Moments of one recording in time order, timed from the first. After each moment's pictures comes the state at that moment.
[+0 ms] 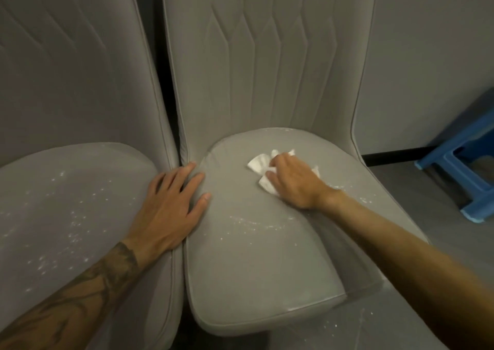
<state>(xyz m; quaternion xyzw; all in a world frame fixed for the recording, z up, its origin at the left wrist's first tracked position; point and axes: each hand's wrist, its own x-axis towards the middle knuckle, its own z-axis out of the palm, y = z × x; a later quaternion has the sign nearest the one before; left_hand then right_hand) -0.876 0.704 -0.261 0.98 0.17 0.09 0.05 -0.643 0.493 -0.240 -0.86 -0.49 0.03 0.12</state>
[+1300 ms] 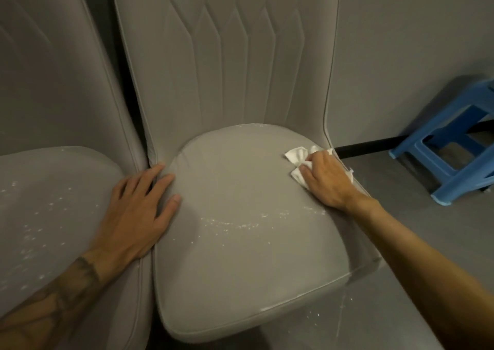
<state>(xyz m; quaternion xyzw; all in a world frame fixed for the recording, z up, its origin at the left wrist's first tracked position) -0.877 0.697 -0.258 0.97 0.19 0.11 0.05 -0.606 0.399 -0.239 -0.93 -0.34 -0.01 0.15</state>
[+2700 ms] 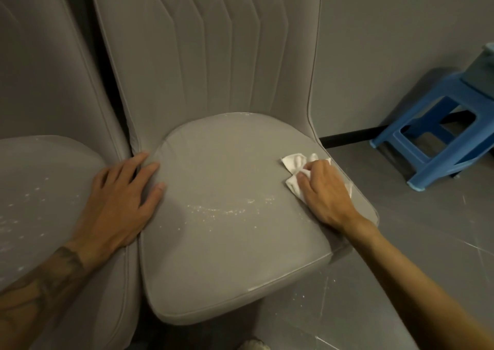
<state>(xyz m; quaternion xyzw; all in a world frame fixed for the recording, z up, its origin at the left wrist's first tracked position) -0.876 0.706 -0.269 0.97 0.19 0.13 0.04 -0.661 0.362 -0.237 -0.93 -0.29 -0.02 0.21</state>
